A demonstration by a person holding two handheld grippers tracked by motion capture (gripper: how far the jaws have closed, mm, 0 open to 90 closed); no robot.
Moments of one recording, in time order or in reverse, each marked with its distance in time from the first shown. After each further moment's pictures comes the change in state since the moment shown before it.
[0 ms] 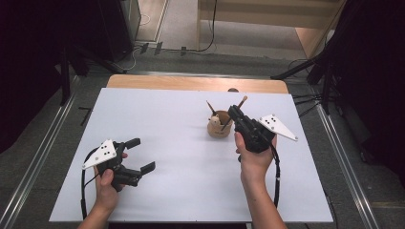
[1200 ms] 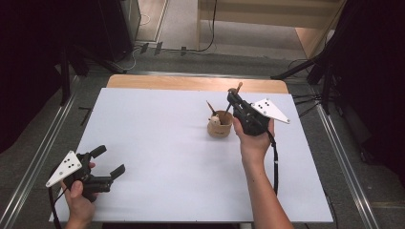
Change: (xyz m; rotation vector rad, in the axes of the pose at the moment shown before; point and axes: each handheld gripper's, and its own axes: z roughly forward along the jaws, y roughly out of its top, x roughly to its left) left arm 0.022 -0.028 -0.067 -0.048 0.217 -0.034; right arm -0.021 0.010 0.041 -0.012 -0.017 -0.185
